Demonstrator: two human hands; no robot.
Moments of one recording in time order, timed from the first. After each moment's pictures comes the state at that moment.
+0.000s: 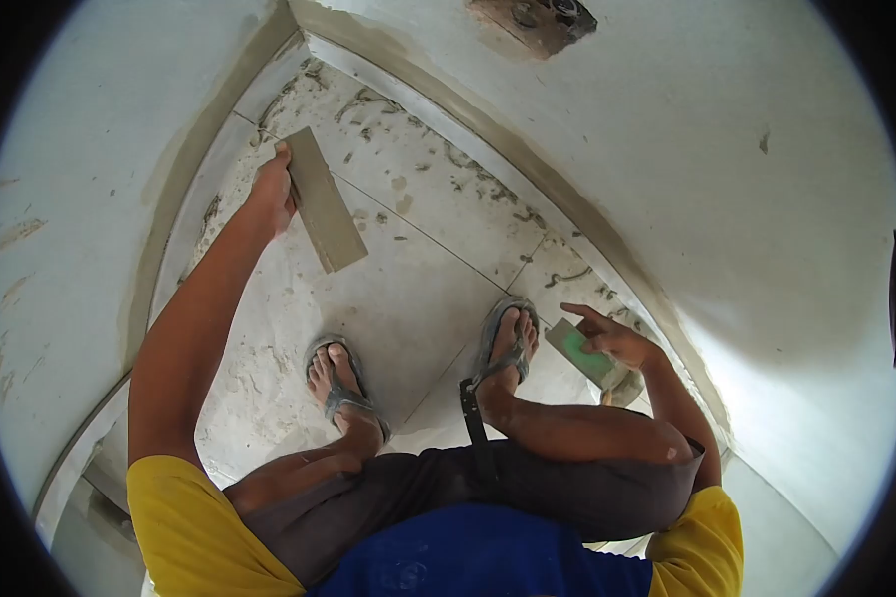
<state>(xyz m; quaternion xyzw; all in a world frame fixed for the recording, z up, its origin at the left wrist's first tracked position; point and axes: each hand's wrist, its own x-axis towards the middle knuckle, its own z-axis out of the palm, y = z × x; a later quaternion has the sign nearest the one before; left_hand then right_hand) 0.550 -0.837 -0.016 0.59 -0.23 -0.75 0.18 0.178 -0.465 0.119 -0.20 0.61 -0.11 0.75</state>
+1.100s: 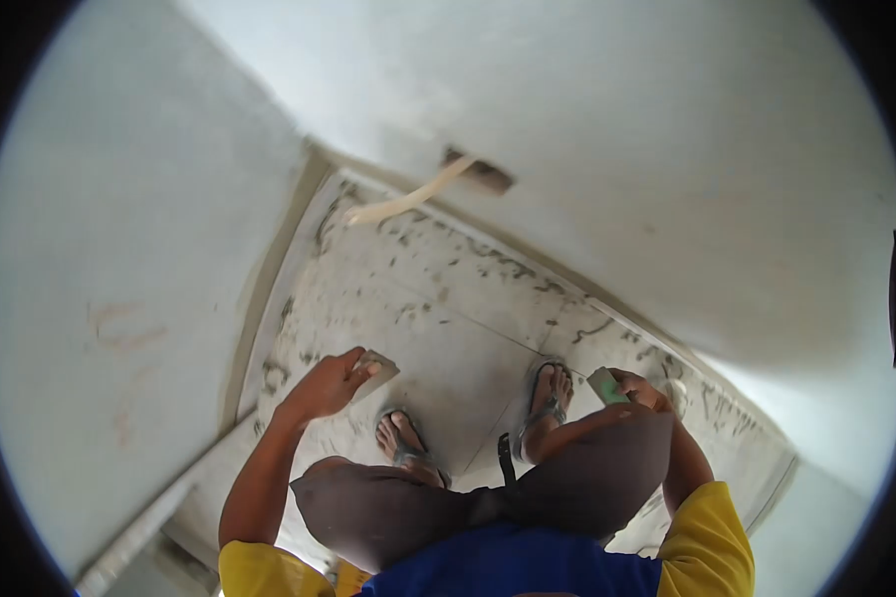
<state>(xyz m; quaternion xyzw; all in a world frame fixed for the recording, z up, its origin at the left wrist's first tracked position) 0.598 -0.770 0.156 0.39 -0.74 -0.50 -0.22 0.150 -0.375 0.055 -0.21 0.57 -0.30 0.74</state>
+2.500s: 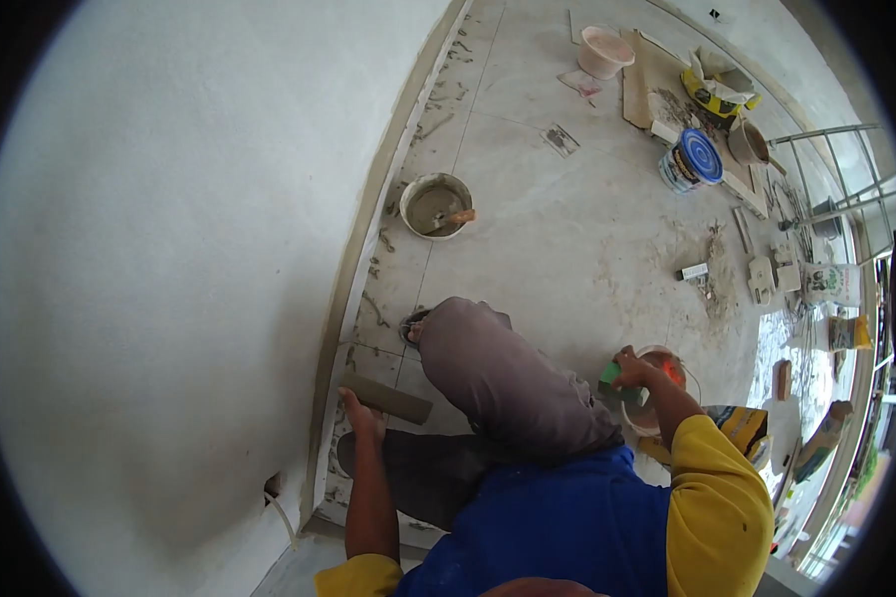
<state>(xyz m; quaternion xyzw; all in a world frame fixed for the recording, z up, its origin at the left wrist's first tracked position) 0.355 -0.667 0.082 0.30 -0.55 -0.75 -0.22 0.703 -0.184 0.135 0.37 0.77 -0.29 0.43</state>
